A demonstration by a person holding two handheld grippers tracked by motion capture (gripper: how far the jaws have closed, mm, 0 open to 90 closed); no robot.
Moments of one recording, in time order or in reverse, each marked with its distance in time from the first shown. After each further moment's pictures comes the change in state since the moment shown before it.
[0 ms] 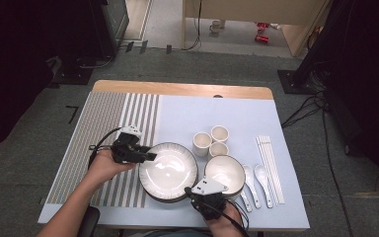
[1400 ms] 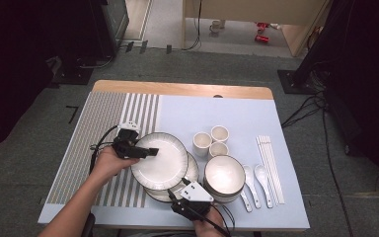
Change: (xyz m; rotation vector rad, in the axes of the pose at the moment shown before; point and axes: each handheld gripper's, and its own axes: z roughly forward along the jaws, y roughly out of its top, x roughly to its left) left arm 0.017 0.002 0.005 -0.105 -0.007 -0.065; right arm 0.023 -0.013 0.045 -0.178 -0.119 0.006
